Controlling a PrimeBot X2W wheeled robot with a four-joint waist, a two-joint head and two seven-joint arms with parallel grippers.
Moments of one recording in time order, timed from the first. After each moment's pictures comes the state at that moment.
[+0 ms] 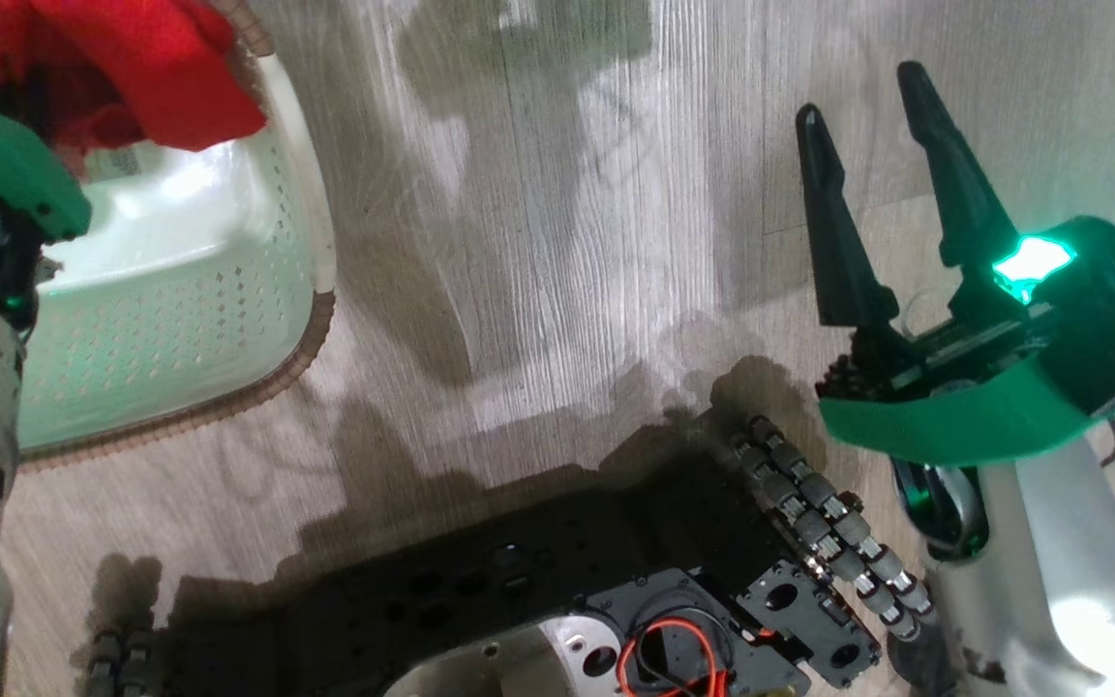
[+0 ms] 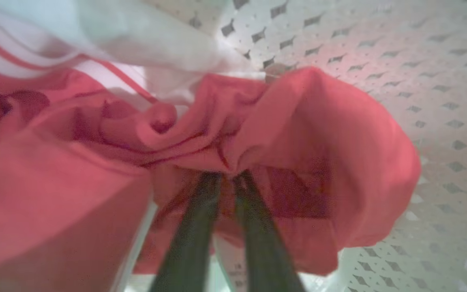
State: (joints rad) left arm -1.09 0.32 -0.25 1.23 -0.61 -0.13 -0.11; right arm -0.35 -0.05 0.17 -0.13 0.23 0.13 -0.25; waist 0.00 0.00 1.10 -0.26
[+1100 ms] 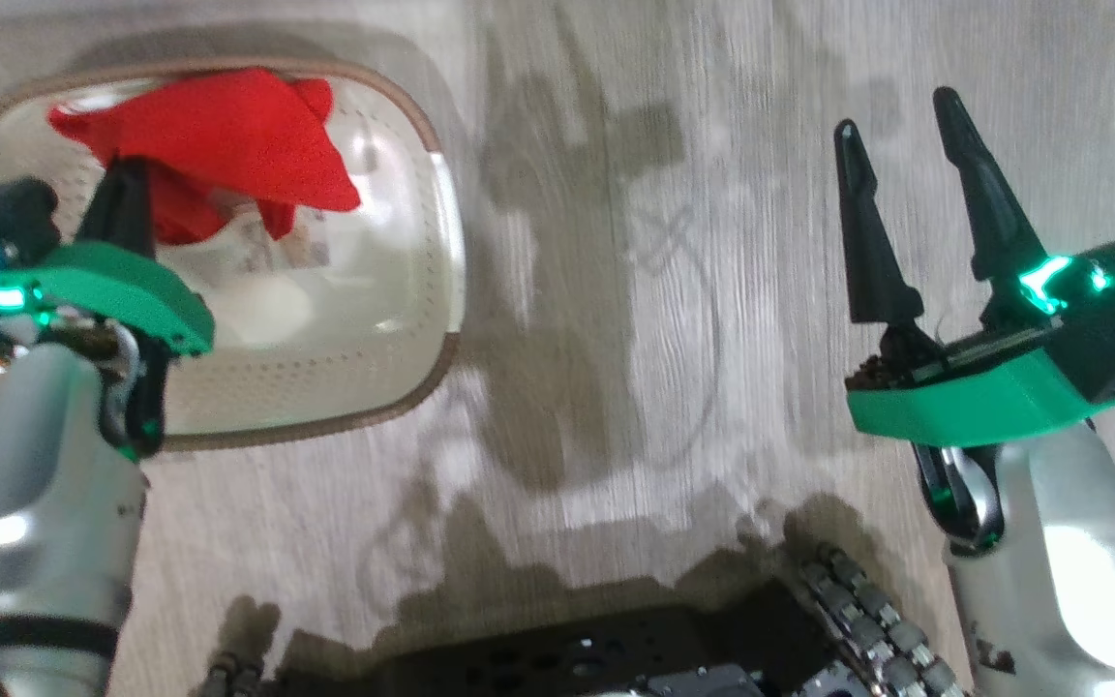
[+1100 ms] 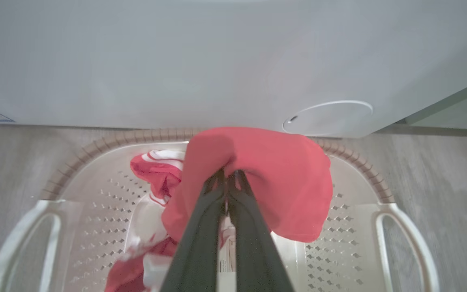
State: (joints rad) left arm -0.69 0.27 -0.20 0.70 -0.47 -0.01 -0.25; right arm -0.33 -0.05 0.09 -0.05 0.17 0.13 -0.25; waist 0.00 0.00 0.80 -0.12
